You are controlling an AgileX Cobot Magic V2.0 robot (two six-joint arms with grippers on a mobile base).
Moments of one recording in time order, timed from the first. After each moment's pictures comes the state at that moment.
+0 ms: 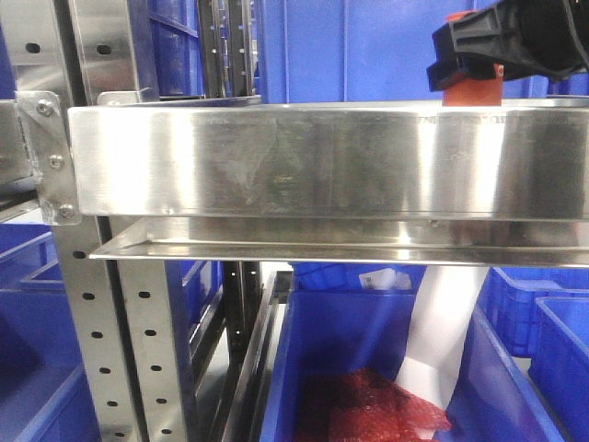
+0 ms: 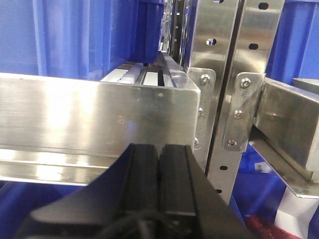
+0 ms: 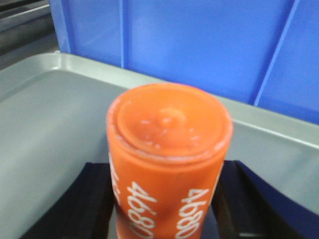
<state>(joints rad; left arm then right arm) -0.10 -0.01 0.03 0.00 0.05 -0.08 0.28 1.40 -0.76 -0.03 -0.20 0.04</state>
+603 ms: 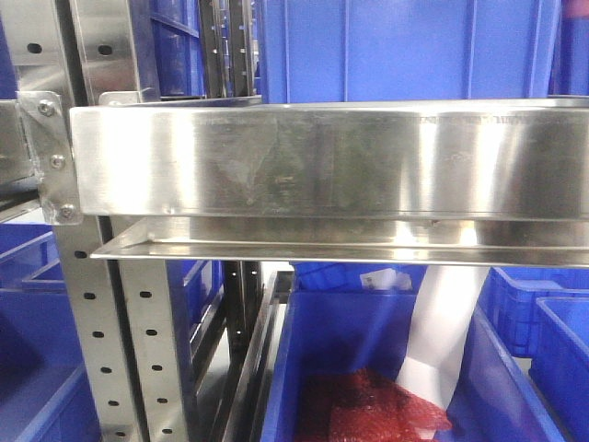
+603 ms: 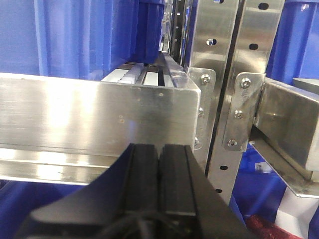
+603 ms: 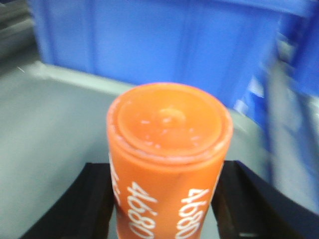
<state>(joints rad) -0.10 -0.01 0.03 0.00 0.05 -0.08 0.16 0.88 -0.74 -0.07 0.32 0.04</state>
